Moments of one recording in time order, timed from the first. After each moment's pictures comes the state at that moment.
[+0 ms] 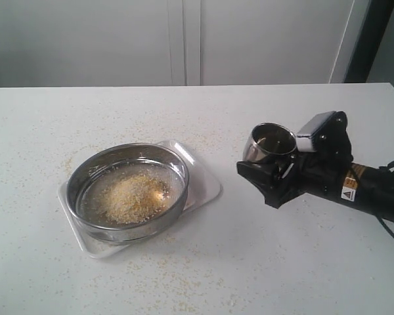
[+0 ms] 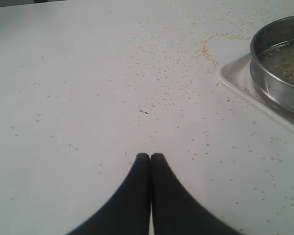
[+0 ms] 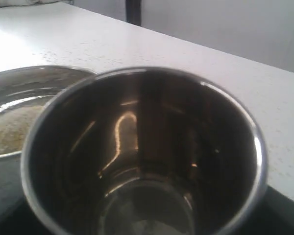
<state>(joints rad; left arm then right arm) 0.05 0.00 0.02 -0.08 0.42 0.15 0.06 1.88 -0.61 -0.89 -1.09 0.36</state>
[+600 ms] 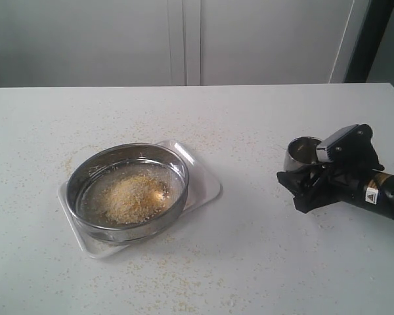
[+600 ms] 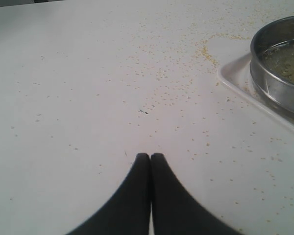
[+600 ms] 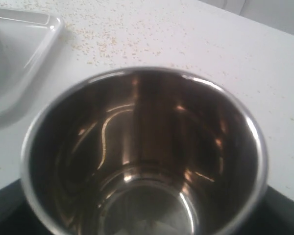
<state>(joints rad) 0.05 0.00 0.02 -0.08 0.42 0.15 -0.06 1.94 -0.61 -0.78 -0.93 0.16</state>
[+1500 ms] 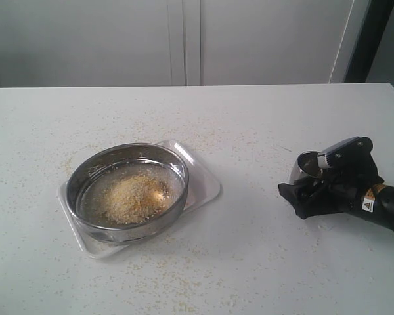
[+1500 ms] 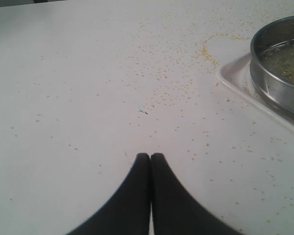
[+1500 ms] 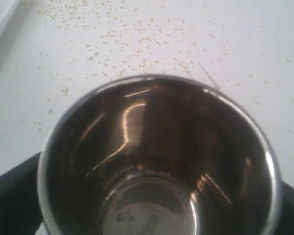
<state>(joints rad) 0.05 0.00 0.02 -0.08 0.42 0.15 -0.06 2.02 -0.61 -0.69 -0.89 0.19</state>
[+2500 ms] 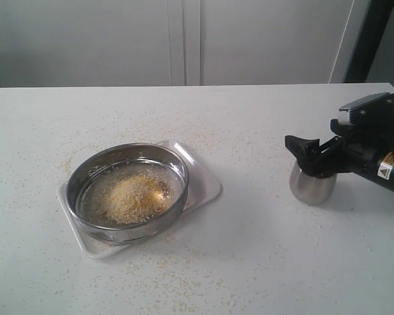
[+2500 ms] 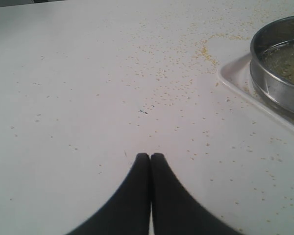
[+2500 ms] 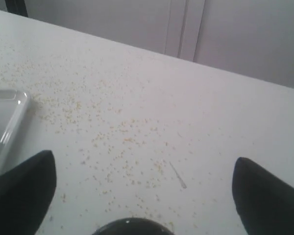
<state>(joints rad) 0.05 0.00 0.02 -0.08 0.42 0.15 -0.06 1.80 -0.61 -0.67 -0.92 0.29</state>
